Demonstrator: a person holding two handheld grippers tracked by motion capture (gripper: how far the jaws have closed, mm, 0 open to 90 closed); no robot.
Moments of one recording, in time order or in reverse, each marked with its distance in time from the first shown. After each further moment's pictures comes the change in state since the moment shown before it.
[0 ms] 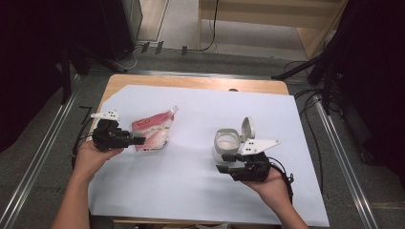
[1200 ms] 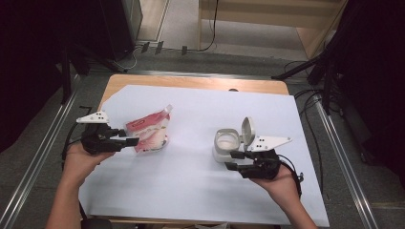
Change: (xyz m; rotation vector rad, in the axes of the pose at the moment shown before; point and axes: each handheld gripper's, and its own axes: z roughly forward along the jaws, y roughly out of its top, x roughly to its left) left arm -0.018 -0.006 -0.031 -0.072 0.070 0.037; right arm -0.009 0.001 -0.024 -0.011 -0.022 0.015
